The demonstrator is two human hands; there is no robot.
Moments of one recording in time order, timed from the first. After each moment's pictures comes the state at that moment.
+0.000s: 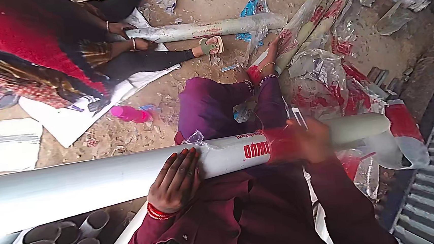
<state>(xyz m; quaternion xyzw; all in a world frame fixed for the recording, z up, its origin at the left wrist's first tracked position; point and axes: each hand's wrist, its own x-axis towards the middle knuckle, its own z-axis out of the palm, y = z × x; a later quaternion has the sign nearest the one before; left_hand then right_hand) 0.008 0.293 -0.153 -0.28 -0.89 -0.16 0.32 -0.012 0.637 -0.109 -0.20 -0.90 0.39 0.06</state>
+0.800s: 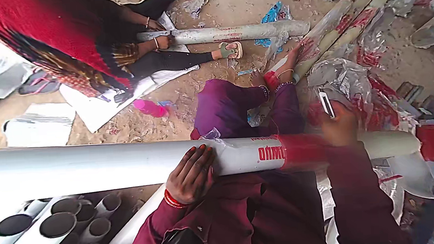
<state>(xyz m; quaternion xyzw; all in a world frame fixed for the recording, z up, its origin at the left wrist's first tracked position) 0.008 0.296 -0.154 -0.29 -0.87 -0.22 0.33 -0.062 0.667 -0.107 -0.18 -0.92 0.34 0.06</state>
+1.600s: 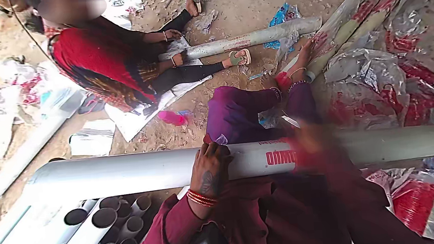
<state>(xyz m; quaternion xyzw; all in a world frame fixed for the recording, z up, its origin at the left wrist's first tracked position) -0.008 0.341 -0.080 -0.13 -0.96 -0.23 -0.04 -0.048 0.625 -0.139 -0.10 -0.97 0.15 -0.19</state>
